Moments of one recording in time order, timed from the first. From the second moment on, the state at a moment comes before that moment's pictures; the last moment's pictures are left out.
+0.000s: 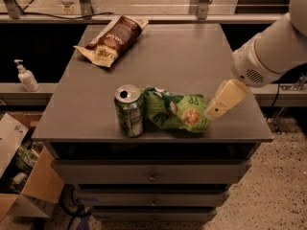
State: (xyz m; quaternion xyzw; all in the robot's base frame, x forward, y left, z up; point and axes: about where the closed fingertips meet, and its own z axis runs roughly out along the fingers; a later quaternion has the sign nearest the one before) arm 0.521 -0.172 0.897 -0.49 0.82 0.02 0.28
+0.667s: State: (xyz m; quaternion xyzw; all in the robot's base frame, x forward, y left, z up) arm 0.518 -0.246 0.889 -0.43 0.86 0.00 0.27
